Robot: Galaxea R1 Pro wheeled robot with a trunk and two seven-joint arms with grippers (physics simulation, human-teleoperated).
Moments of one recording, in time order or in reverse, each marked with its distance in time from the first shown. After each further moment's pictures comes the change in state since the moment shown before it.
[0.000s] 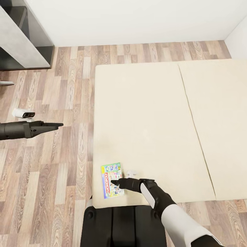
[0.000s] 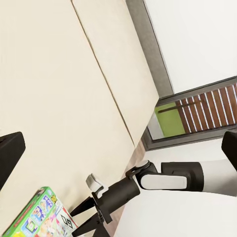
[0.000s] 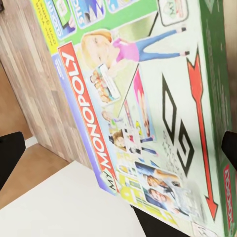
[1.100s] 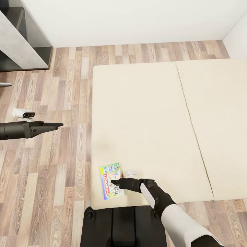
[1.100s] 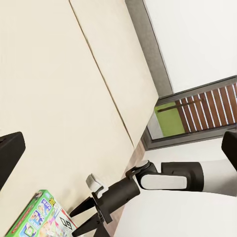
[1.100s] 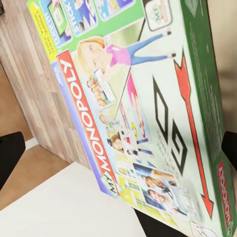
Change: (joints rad) left arm 0.000 0.000 0.000 0.000 0.000 0.000 0.000; right arm 0.000 0.000 0.000 0.000 0.000 0.001 0.000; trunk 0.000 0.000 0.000
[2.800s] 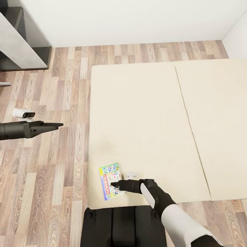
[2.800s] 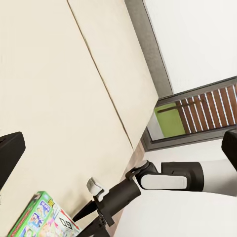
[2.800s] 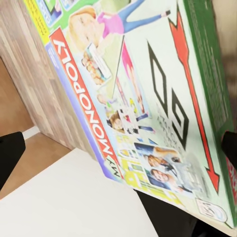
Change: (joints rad) left arm 0.000 0.000 0.000 0.000 0.000 0.000 0.000; right arm 0.000 0.000 -0.002 0.000 0.004 0.071 -0.002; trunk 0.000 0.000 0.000
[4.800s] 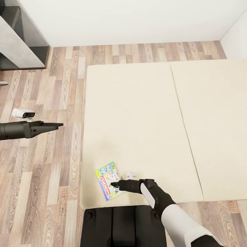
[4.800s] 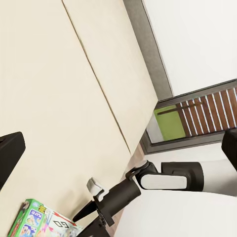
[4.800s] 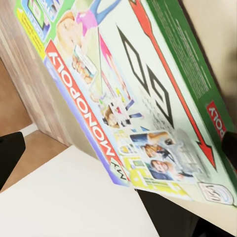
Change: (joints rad) left arm 0.000 0.000 0.000 0.000 0.000 0.000 0.000; right arm 0.000 0.000 0.000 0.000 -0.002 0.002 0.001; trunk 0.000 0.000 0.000
